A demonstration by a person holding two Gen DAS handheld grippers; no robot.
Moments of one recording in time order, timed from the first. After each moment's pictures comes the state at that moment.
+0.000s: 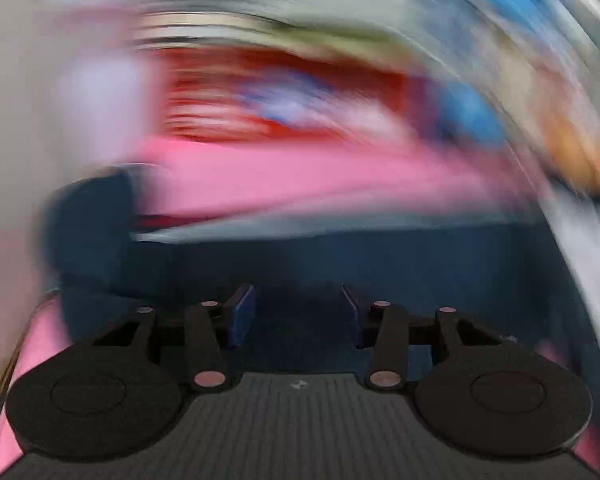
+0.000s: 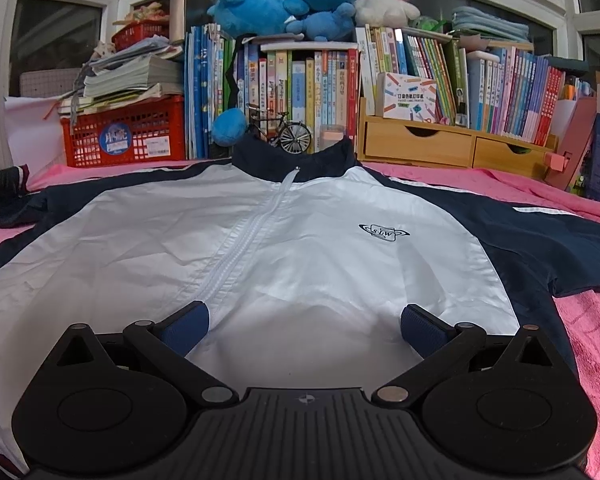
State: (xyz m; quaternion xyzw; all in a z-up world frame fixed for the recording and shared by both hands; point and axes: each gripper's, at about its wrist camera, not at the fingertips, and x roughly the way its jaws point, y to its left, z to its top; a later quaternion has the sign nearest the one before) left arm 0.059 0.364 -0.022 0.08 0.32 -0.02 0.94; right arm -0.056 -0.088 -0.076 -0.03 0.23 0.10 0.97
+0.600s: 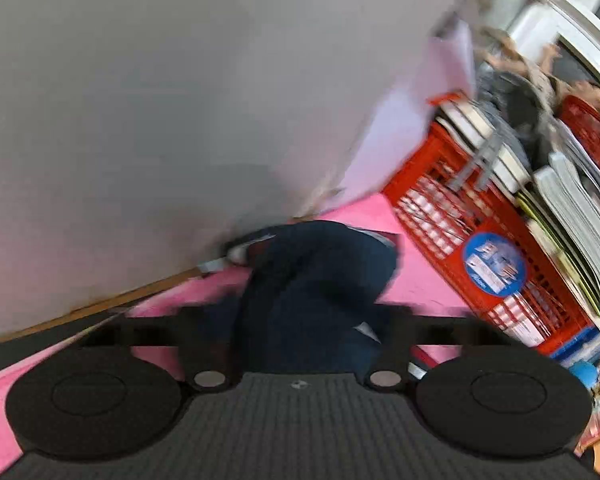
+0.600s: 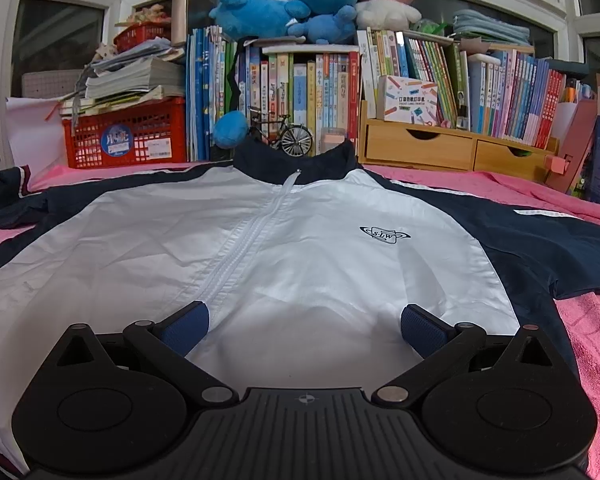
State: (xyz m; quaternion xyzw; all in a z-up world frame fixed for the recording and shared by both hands) left arm 0.060 0.514 -0.019 -0.35 0.21 0.27 0.87; right arm -0.056 -0.088 -0.076 -0.03 0.23 0.10 0.97
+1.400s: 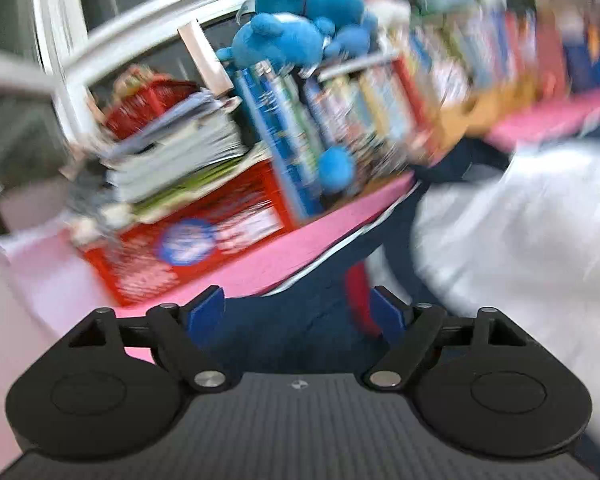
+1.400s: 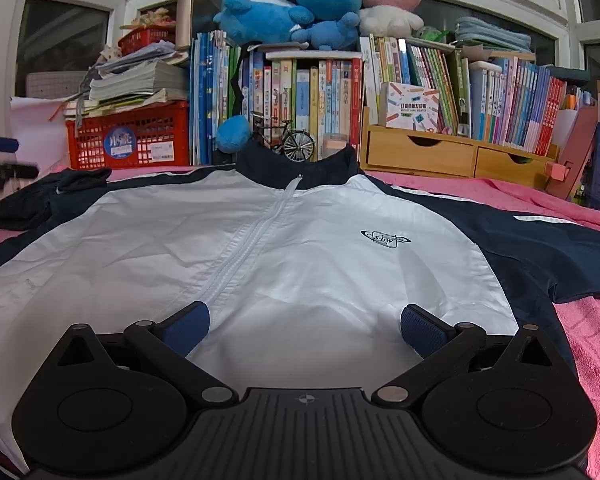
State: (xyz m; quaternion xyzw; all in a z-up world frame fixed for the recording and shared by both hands) left arm 0.004 0.257 0.033 0.15 0.18 -0.09 0.97; right arm -0.060 -0.087 -0.078 -0.03 0.22 0.10 0.97
